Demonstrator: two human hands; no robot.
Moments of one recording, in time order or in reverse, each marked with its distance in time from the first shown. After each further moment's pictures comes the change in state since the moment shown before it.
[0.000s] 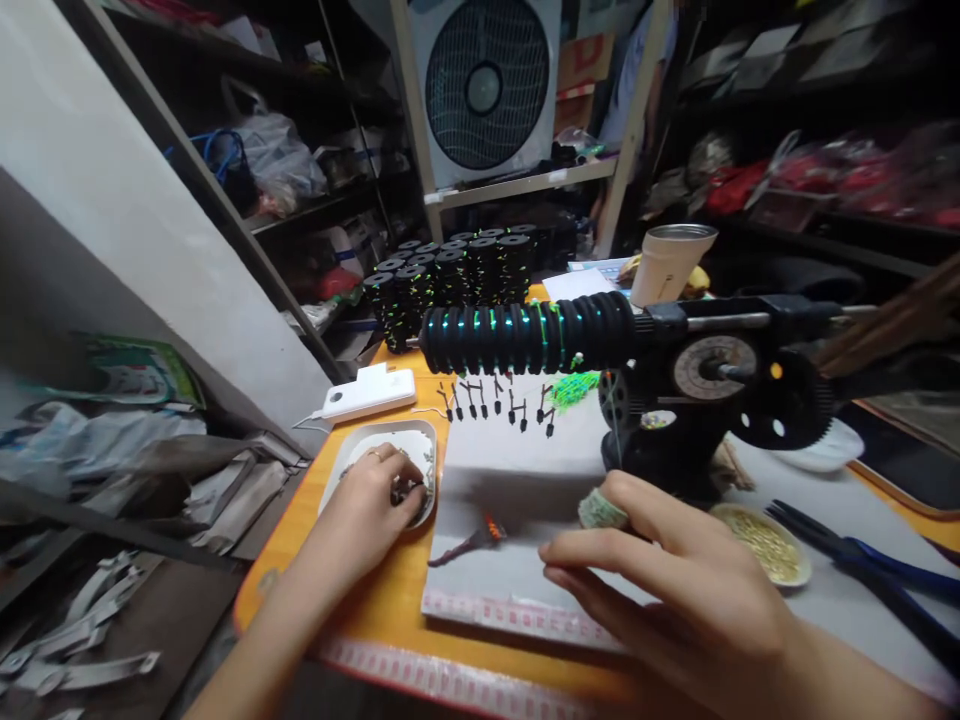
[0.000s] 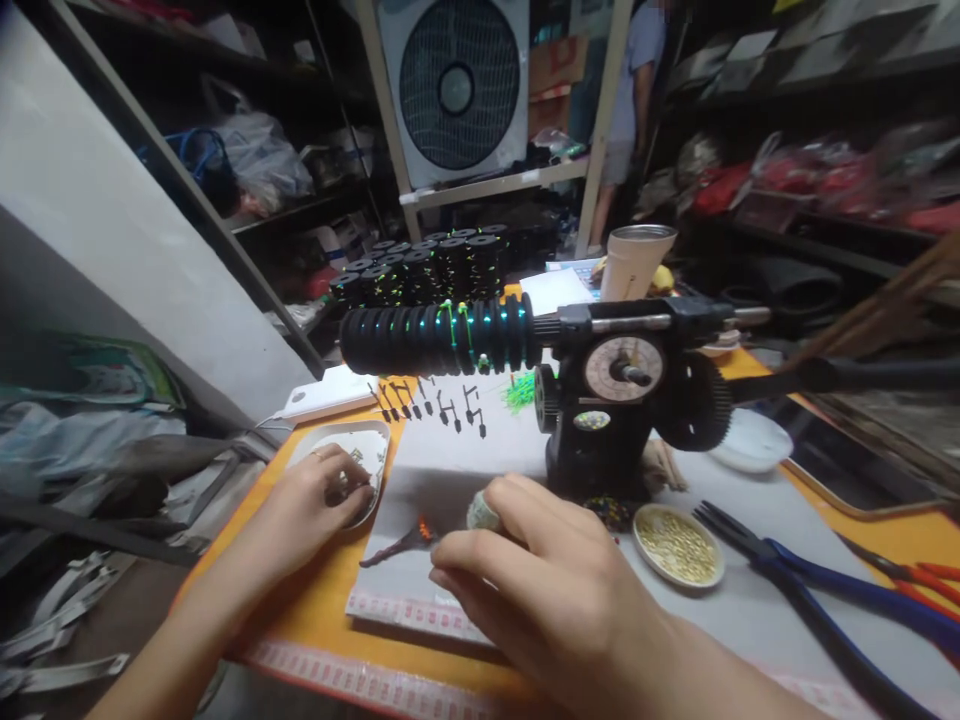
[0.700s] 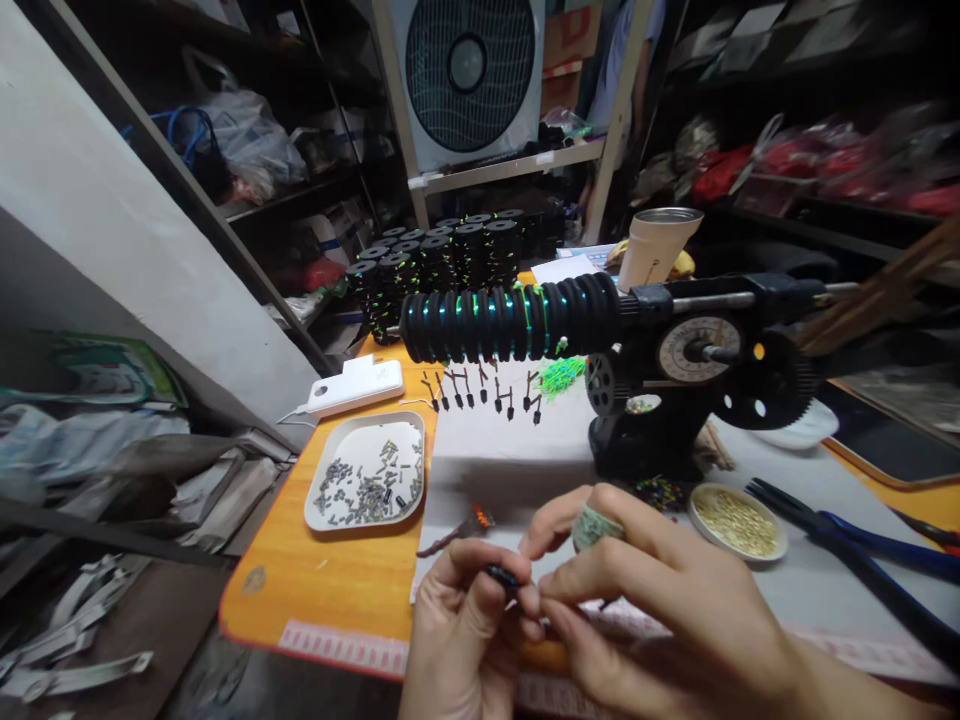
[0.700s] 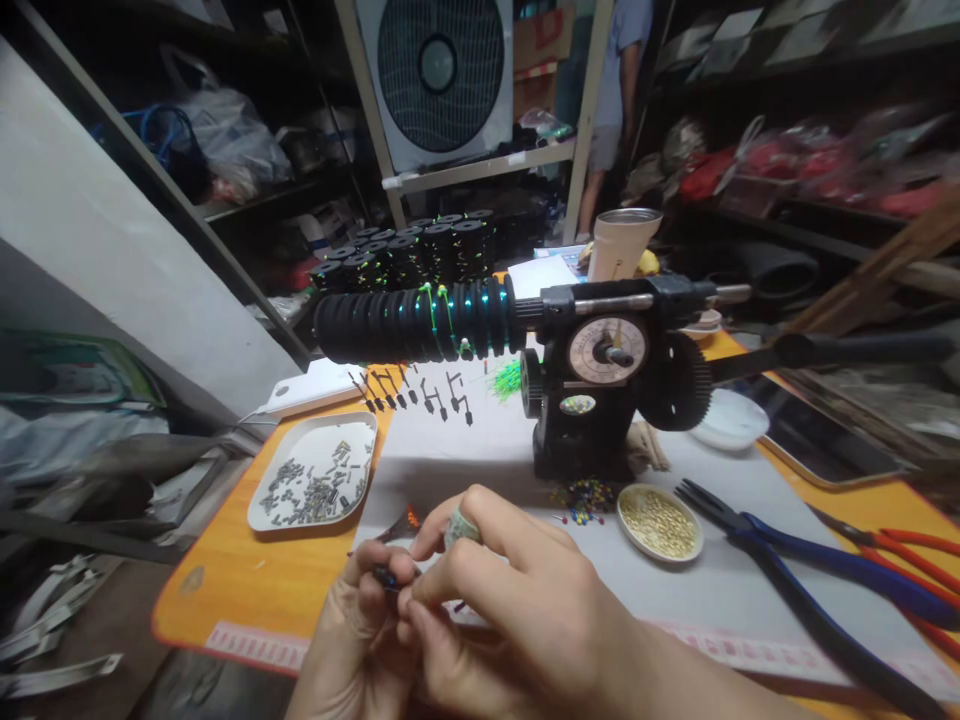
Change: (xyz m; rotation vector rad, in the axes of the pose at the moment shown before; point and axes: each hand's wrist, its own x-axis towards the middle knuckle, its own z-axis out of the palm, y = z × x) left_hand -0.056 0.134 0.053 -1.925 0.303 -0.707; right_hand -0.002 -0.013 0.001 0.323 0.019 0.081
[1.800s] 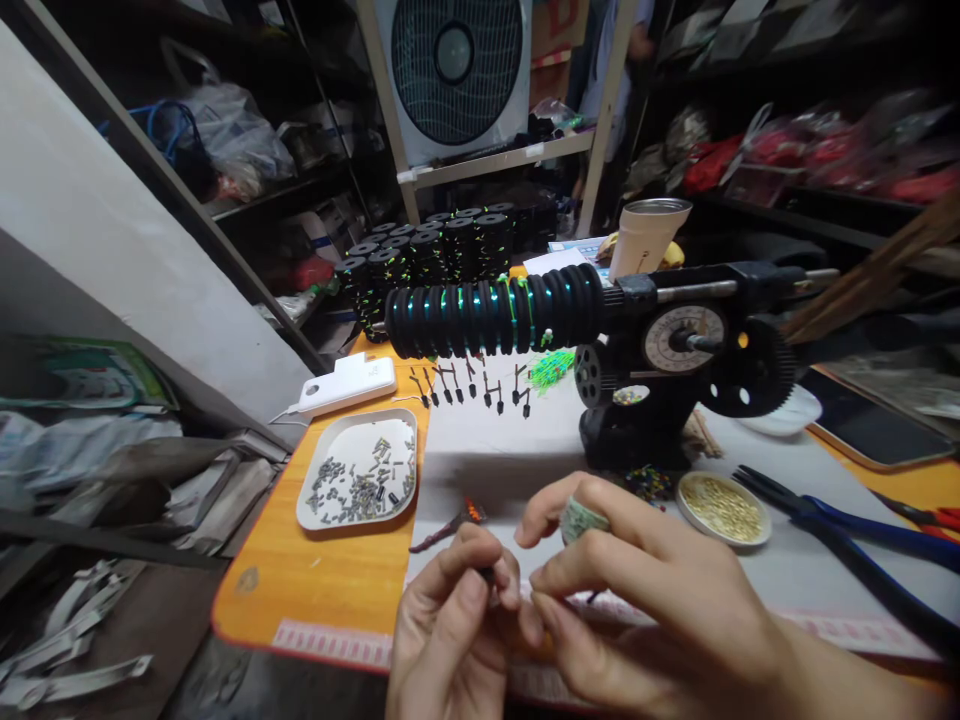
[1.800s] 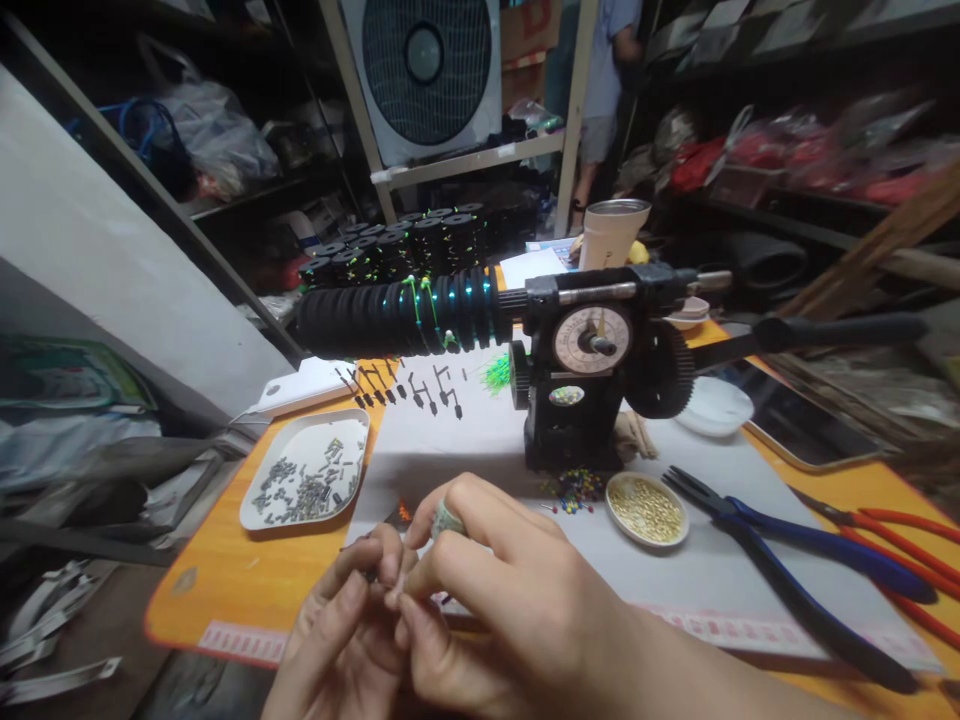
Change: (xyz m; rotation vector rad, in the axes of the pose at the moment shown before) left_hand -0.008 0.007 -0.002 0.100 -0.037 -0.012; right_hand -0.001 -0.002 0.000 0.003 0.025 -0.012
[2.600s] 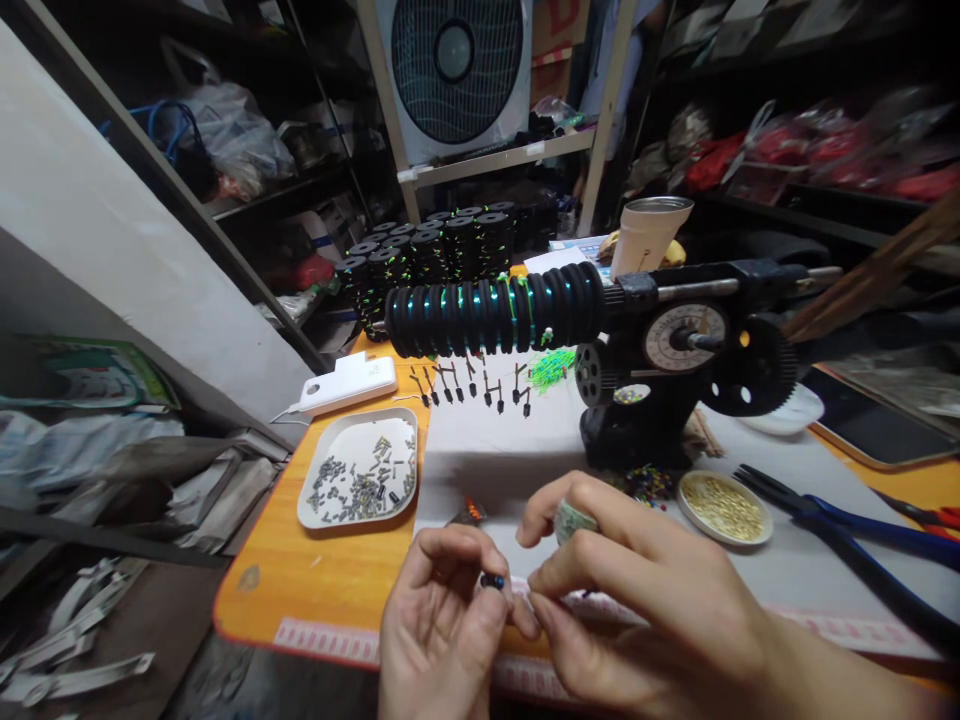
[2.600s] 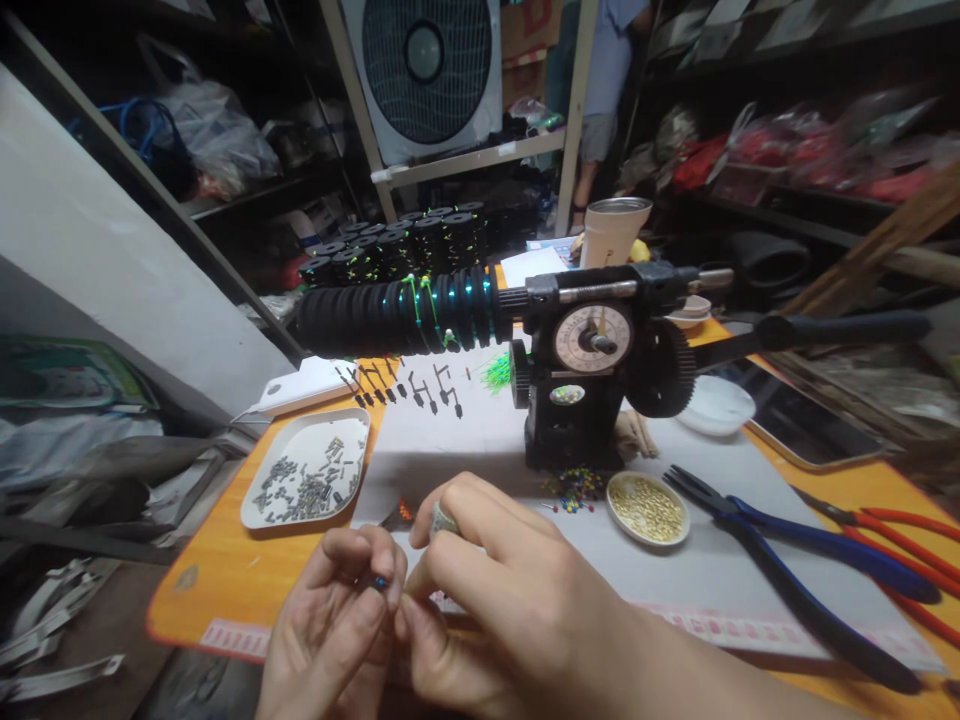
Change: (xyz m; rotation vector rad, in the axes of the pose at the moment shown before) left_hand -0.001 -0.004 0.004 0.159 0.013 0.232; right_hand -0.002 0.001 0.000 -0.040 -0.038 0.001
